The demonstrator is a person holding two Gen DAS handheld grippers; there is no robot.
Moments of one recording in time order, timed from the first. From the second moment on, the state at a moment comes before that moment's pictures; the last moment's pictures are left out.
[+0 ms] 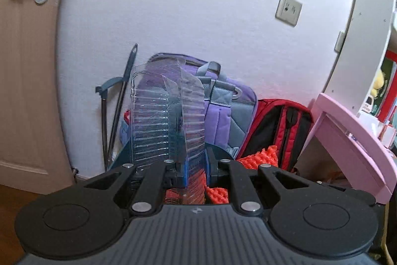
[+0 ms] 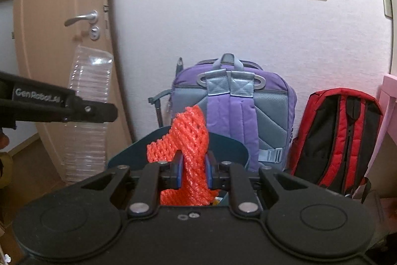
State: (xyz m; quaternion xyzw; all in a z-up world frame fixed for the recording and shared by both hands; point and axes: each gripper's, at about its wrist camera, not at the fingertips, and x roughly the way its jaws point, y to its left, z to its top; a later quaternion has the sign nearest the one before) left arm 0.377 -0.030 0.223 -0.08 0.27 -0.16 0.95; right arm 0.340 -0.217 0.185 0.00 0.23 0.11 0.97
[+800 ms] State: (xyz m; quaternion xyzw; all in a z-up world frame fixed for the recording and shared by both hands) left arm 0.487 -0.046 0.104 -0.07 0.40 -0.13 0.90; right arm 0.436 -0.214 0.113 -0.04 0.33 0.14 0.93
